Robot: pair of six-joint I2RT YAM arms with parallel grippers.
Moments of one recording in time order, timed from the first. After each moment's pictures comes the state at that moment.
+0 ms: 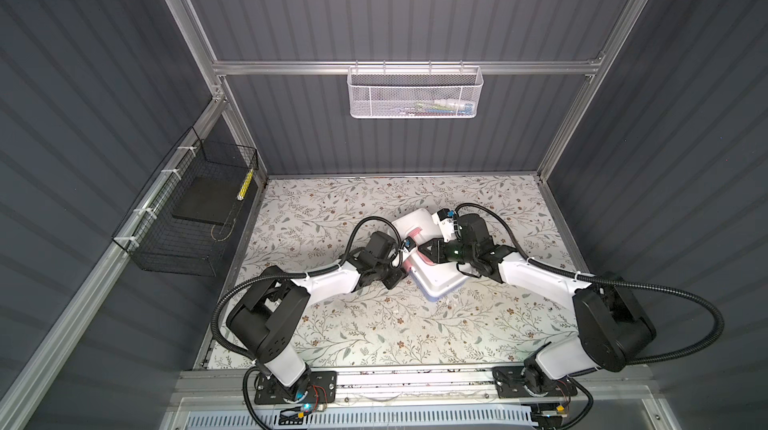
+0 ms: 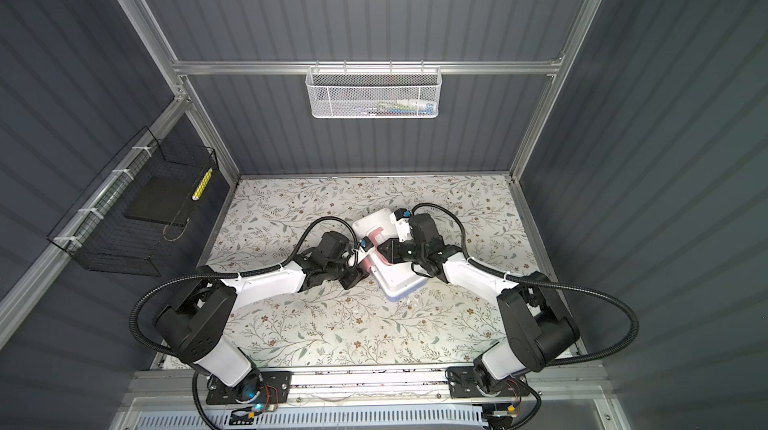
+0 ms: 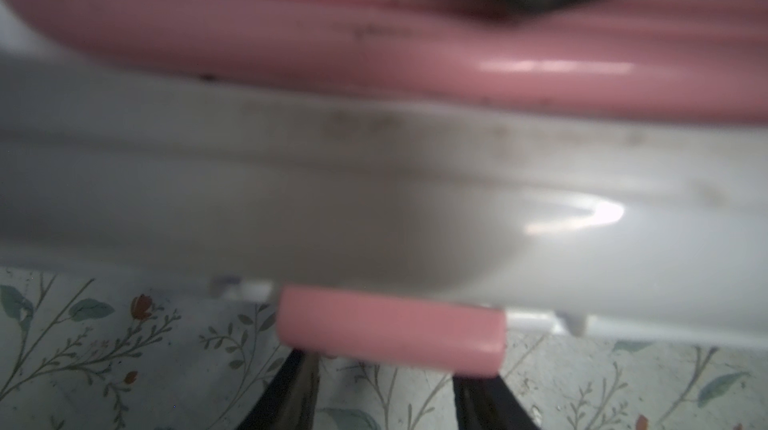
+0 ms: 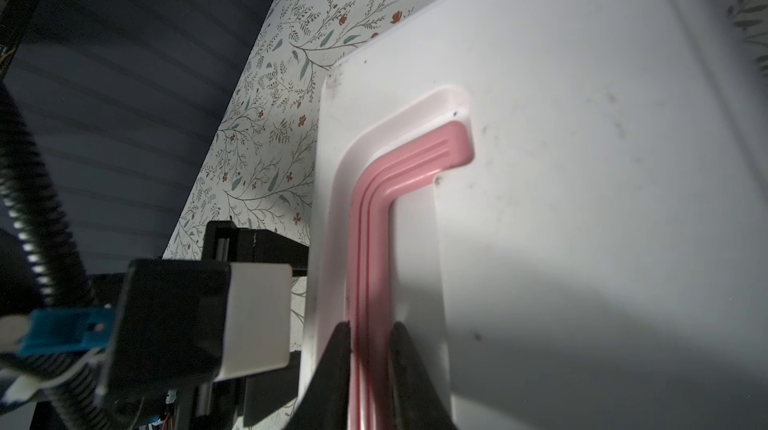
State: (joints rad) left arm -0.71 1.64 0.87 -0.09 0.16 0.23; right arm 0.53 1.51 0.83 0.04 -0.43 0.46
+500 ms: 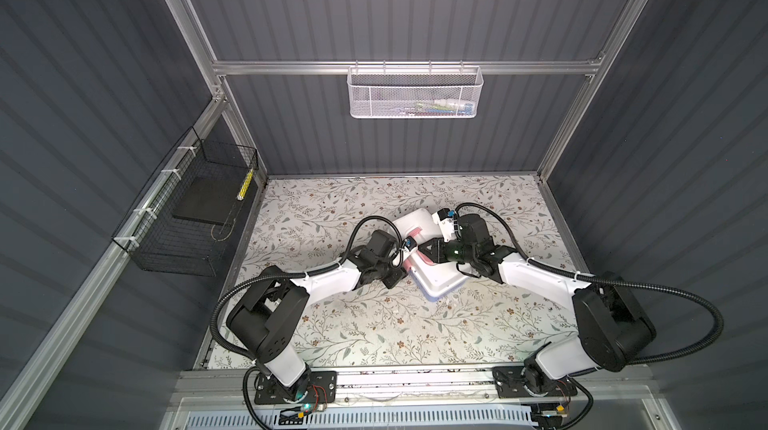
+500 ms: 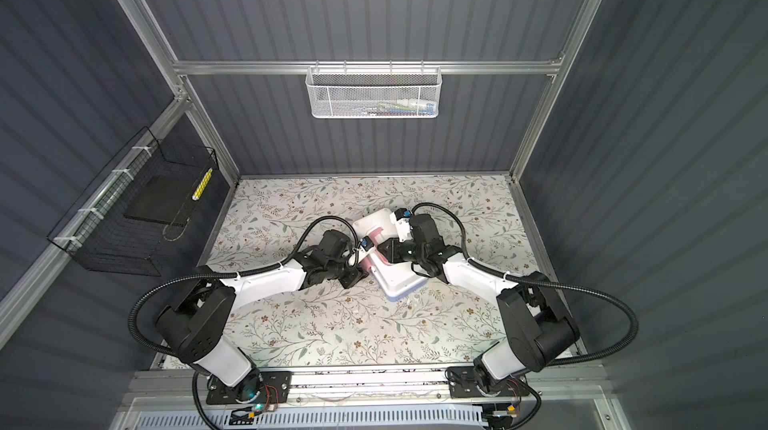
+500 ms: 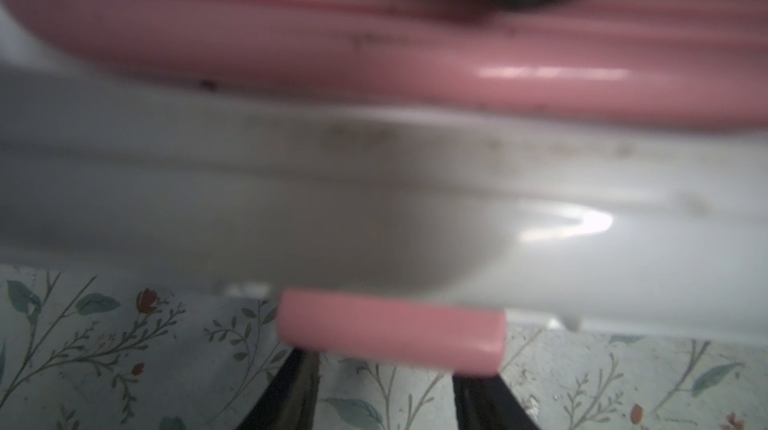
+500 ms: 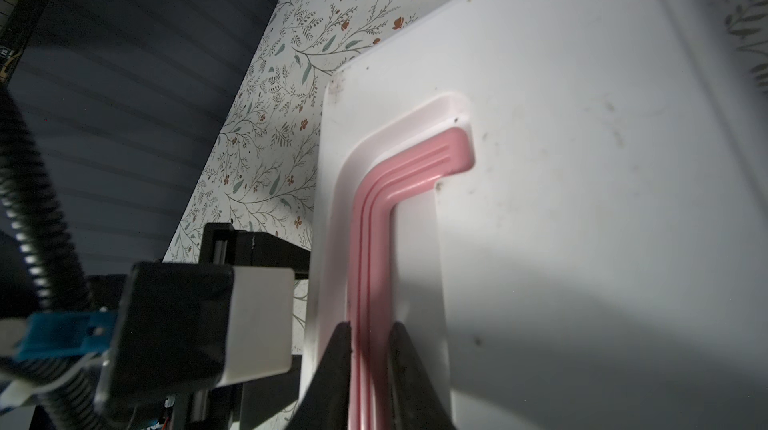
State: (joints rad) left arm -0.71 1.64 0.90 -0.15 0.16 0.24; right arm 0.53 1.51 0.82 0.07 -0.43 0.47
